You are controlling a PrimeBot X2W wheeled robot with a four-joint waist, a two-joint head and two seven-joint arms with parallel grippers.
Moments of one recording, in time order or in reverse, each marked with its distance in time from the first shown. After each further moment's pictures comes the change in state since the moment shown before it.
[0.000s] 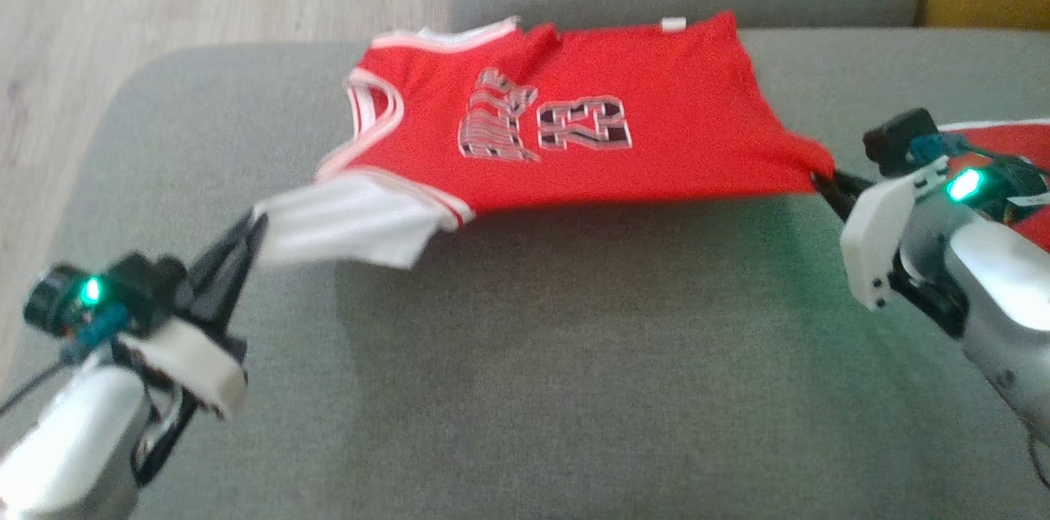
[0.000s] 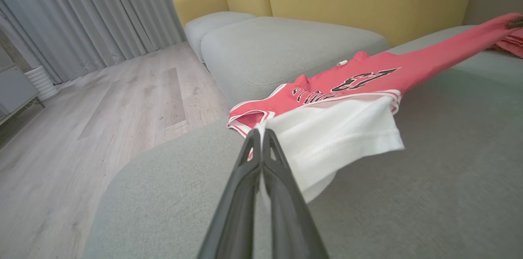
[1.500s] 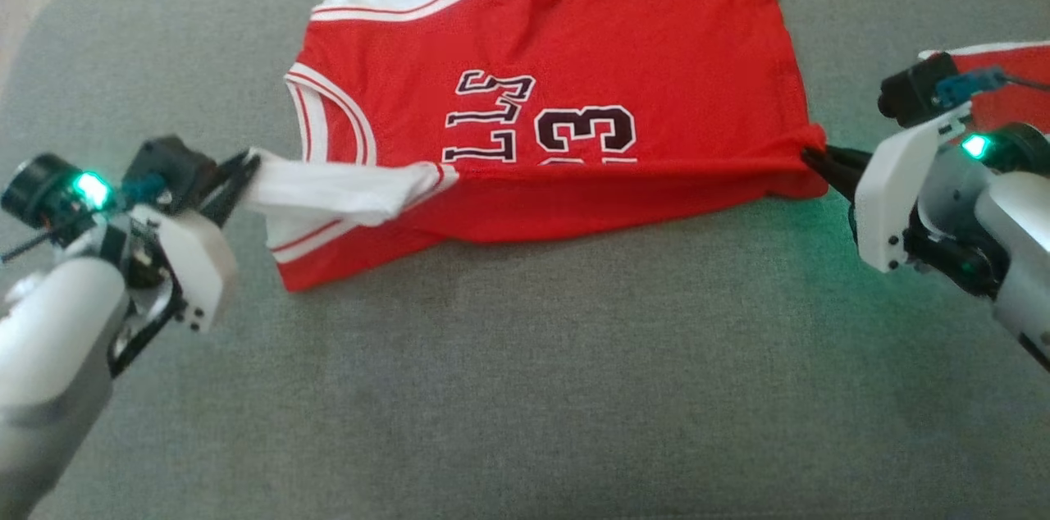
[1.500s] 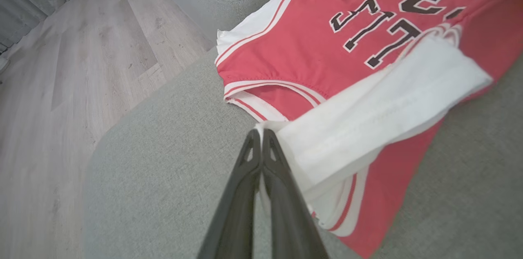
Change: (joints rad) left arm -0.237 0.046 -0.133 0.016 0.040 -0.027 0.363; right arm -0.088 -0.145 0.165 -0.240 0.359 0.000 0.178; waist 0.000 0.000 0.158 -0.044
